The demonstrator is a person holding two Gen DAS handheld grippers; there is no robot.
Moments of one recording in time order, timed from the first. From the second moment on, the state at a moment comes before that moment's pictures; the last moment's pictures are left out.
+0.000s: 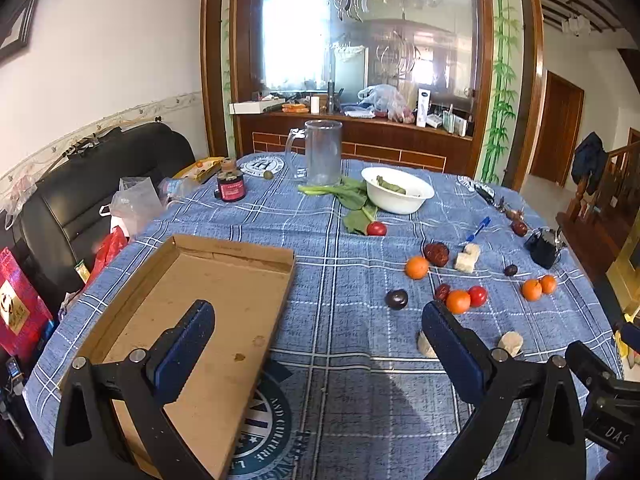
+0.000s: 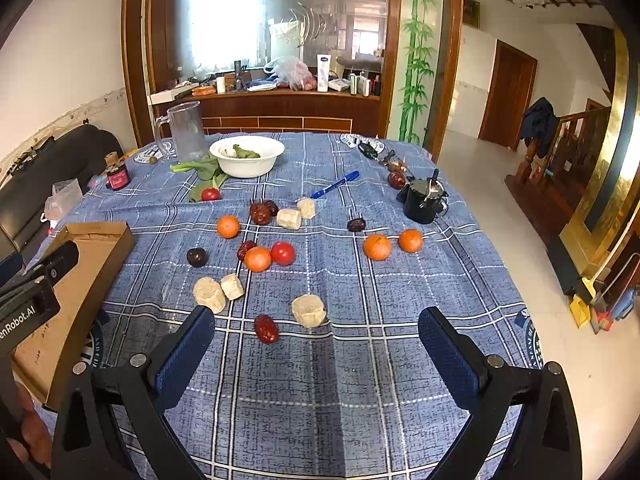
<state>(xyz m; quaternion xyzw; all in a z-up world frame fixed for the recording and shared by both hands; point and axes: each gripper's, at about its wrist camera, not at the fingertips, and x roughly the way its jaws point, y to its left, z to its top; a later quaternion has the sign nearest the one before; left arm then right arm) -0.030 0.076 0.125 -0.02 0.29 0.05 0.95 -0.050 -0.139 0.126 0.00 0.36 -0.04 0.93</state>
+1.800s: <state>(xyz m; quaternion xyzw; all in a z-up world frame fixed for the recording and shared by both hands) -0.016 0.053 0.087 0.07 0.35 0.08 0.93 -0.037 -0.170 0.084 -0.02 0.40 -0.01 0.91</state>
